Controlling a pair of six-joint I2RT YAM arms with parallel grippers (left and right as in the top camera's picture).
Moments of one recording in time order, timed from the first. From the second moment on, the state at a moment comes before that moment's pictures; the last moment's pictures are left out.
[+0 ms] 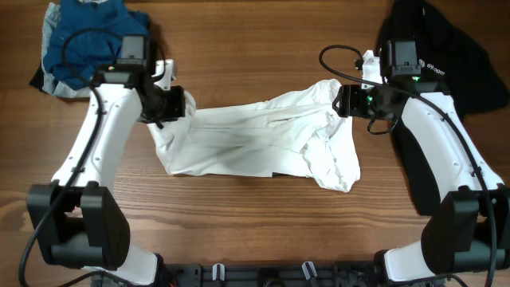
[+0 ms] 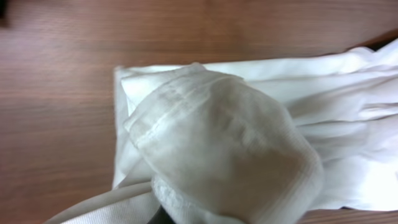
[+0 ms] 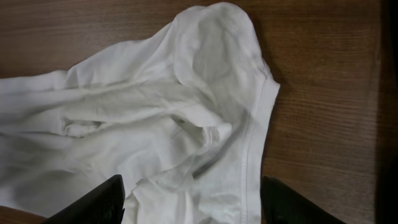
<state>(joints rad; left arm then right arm) -0.09 1.72 1.38 -0.98 0.16 -0.13 0.05 1.66 1.27 -0.82 -0.22 0.08</state>
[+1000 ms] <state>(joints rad) -0.35 1.82 1.38 -0.92 0.20 -0.32 0.05 1.66 1.27 -0.83 -0.22 0.08</state>
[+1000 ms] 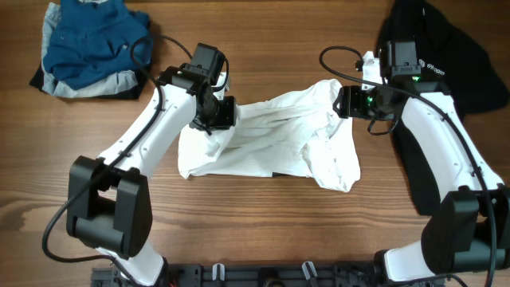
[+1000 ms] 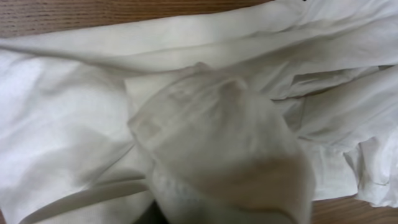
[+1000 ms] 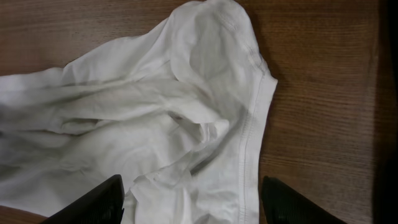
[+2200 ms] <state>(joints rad) -0.38 1.84 1.17 -0.79 0.17 -0.34 0.05 1.66 1.27 -0.81 -0.22 0.08</state>
